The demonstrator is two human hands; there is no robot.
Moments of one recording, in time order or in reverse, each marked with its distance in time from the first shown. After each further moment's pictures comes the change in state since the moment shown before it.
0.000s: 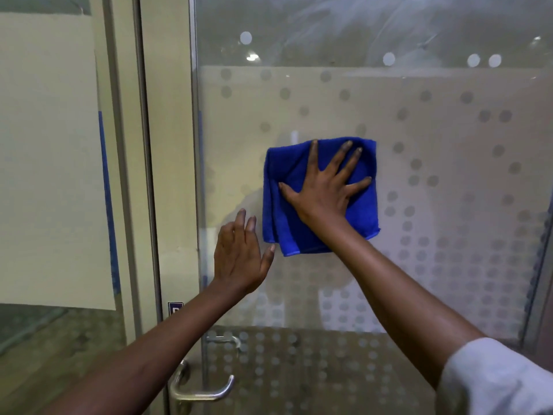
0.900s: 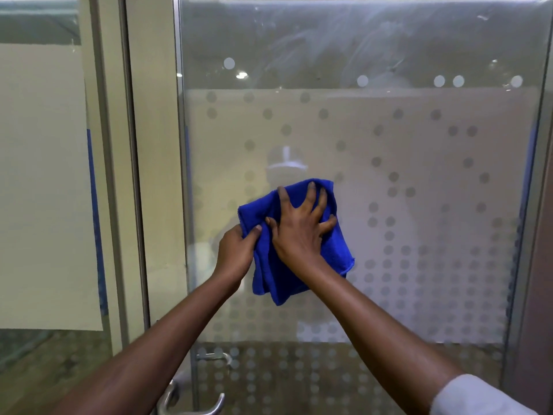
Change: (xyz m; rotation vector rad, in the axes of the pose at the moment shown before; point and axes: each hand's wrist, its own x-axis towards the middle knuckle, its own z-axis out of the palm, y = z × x) left_hand 0.041 0.033 -0.035 -1.137 -0.148 -0.617; right_hand -0.047 -0.001 0.000 0.163 -0.086 -0.058
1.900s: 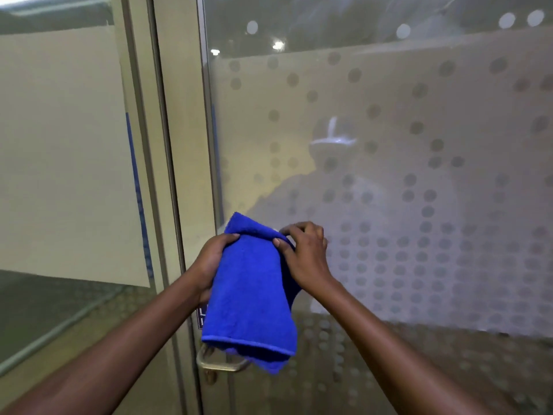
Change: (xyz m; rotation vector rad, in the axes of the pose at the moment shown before) left_hand -0.072 0.007 -0.072 -0.285 -0.085 -0.470; right_hand -0.078 0.011 0.033 0.563 -0.302 -0.086
